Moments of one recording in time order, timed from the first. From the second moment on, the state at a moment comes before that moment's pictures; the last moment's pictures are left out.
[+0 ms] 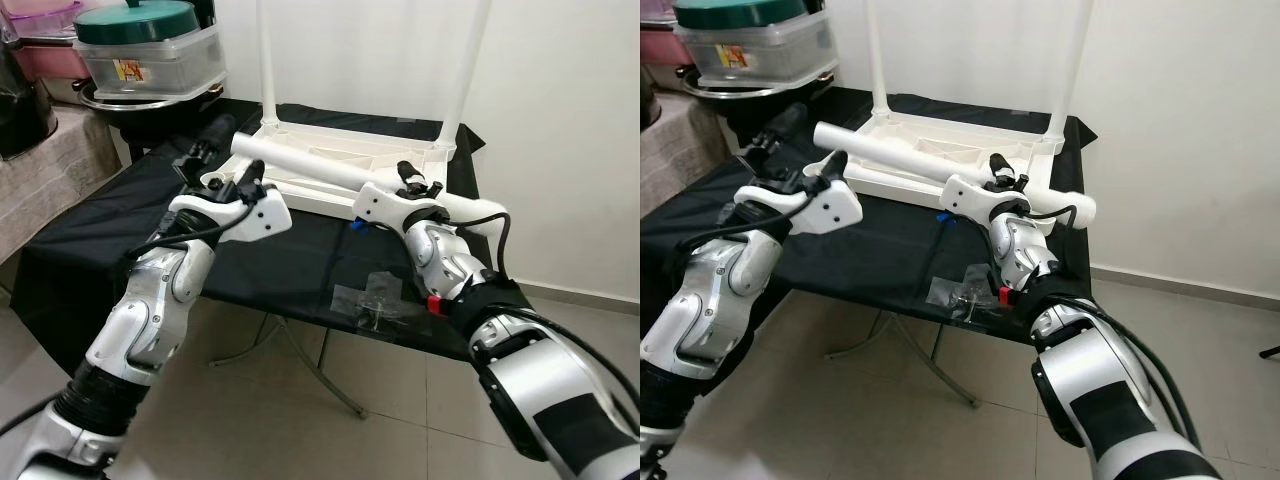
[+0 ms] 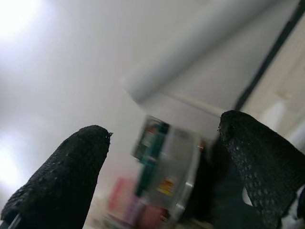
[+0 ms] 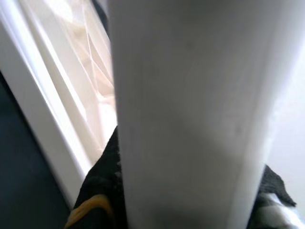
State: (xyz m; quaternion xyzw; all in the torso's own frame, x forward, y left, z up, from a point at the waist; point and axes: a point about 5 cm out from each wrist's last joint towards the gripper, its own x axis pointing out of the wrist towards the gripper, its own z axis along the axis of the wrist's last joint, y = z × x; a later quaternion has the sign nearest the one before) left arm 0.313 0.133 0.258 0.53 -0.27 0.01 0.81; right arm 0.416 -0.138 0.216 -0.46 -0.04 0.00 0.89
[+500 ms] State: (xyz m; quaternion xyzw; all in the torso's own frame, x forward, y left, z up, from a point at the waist) left arm 0.295 0.113 0.171 0.24 -0.06 -0.12 0.96; right arm 0.390 -0.096 0.264 0.14 -0.16 0.20 0.96
